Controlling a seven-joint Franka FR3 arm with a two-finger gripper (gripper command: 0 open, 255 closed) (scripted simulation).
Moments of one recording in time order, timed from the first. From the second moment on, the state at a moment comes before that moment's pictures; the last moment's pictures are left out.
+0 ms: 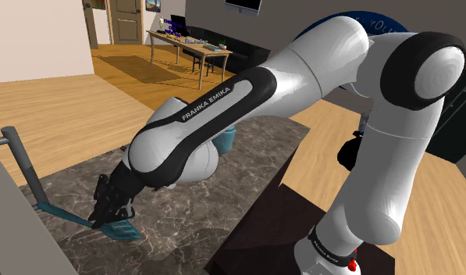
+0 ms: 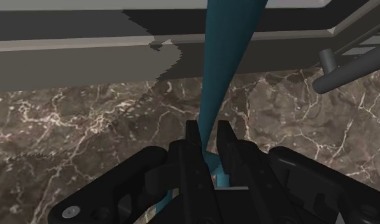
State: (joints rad) arm 0.13 0.26 0.65 -2.21 0.76 2.89 1.63
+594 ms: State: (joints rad) arm 0.13 0.16 0.63 -2.20 0.72 2.78 1.71
